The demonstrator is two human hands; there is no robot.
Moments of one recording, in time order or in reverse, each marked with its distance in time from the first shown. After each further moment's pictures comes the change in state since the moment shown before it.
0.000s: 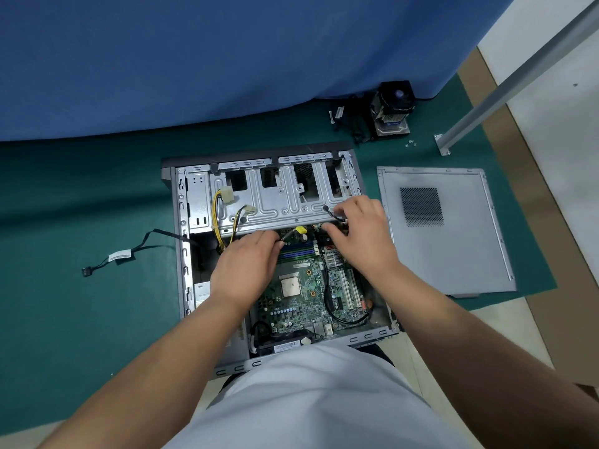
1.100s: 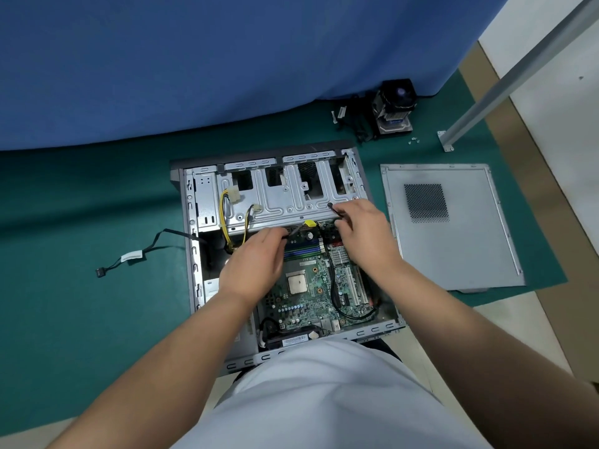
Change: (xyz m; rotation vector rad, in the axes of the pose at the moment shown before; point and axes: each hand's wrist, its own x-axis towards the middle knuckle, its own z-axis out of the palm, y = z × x) left_hand -0.005 -0.001 -0.001 -0.149 -0.048 -0.009; right_hand -0.004 -0.014 -0.006 0.127 -0.053 0.060
